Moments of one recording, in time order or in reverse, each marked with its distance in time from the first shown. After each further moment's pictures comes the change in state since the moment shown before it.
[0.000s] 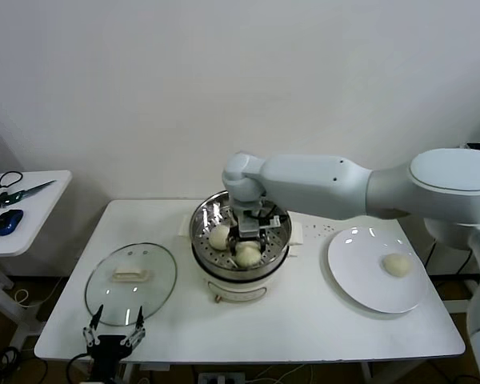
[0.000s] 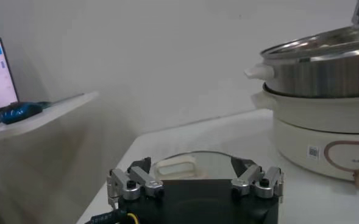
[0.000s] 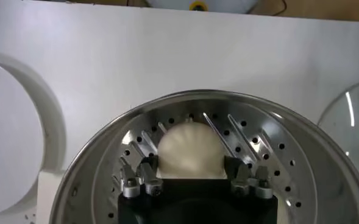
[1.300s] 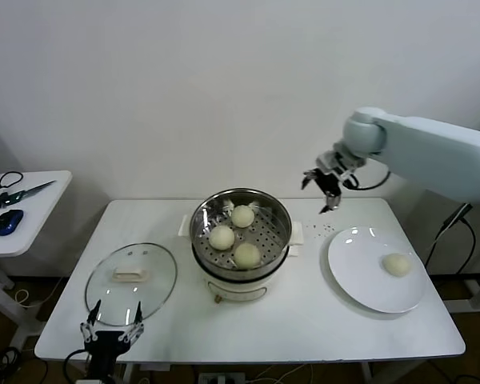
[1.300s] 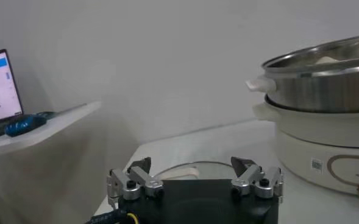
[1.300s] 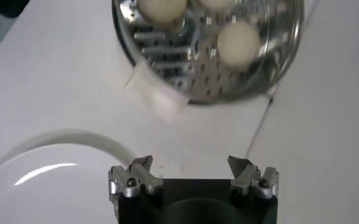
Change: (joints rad) left arm 0.011 0.014 0.004 -0.042 -0.001 0.012 -0.012; right arm 0.093 -0.536 -0.006 -0.054 0.404 -0.586 0.122
